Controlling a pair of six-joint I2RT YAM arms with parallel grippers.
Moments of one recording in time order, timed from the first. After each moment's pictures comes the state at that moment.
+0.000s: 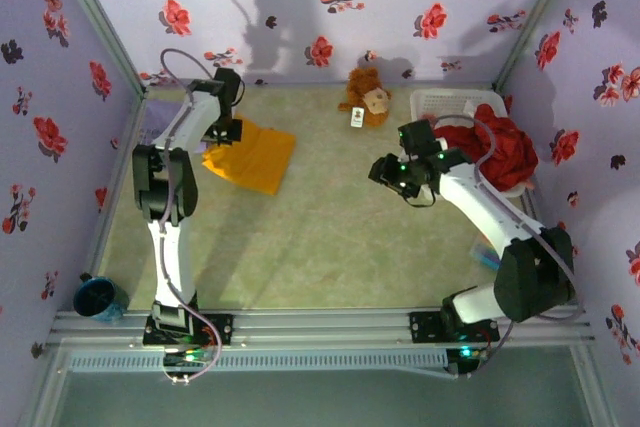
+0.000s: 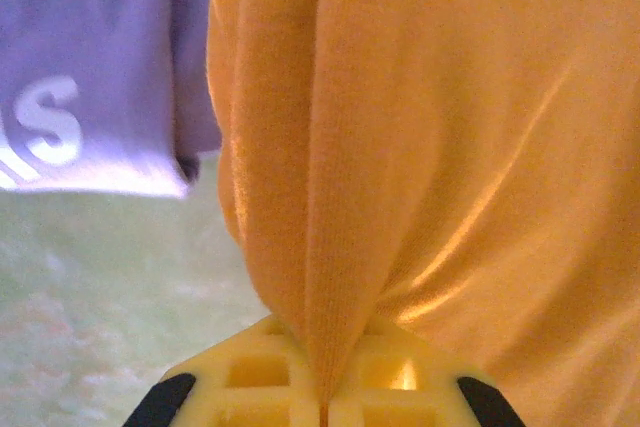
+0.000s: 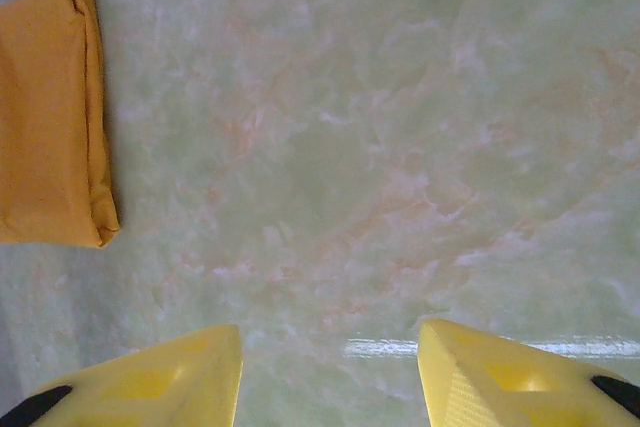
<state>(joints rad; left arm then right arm) -0.22 2.18 1.98 -1.13 -0.24 -0.13 0.38 1.42 1.10 -0.71 -0.25 0.76</state>
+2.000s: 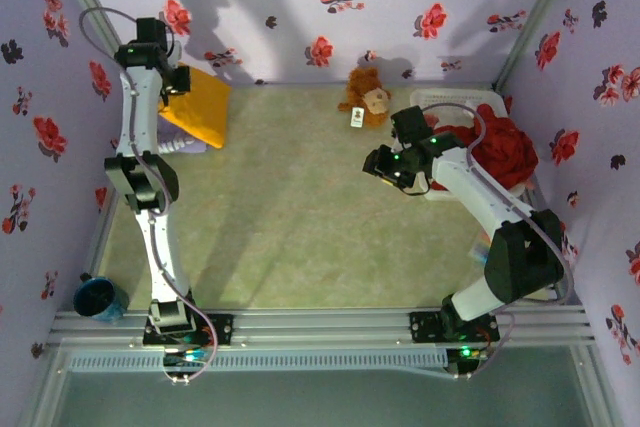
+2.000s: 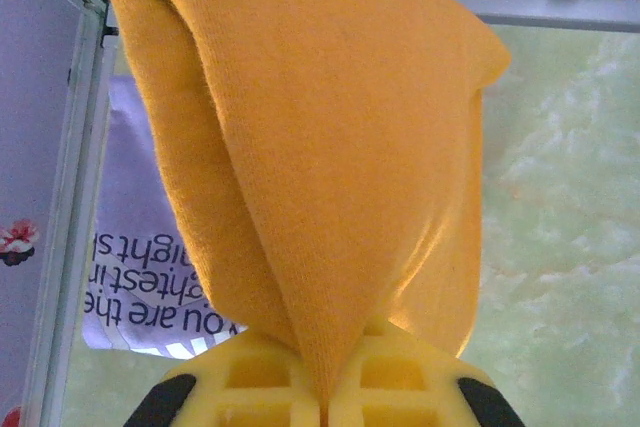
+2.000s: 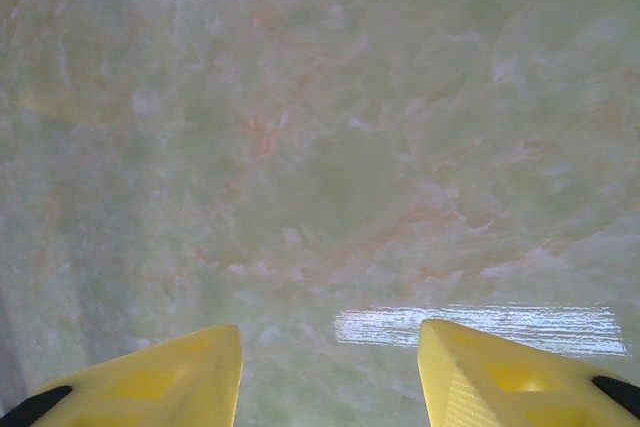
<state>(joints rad) 0.06 2.35 2.64 -1.27 -0.05 0.02 0.39 1.52 1.23 -0.79 -0.26 0.72</state>
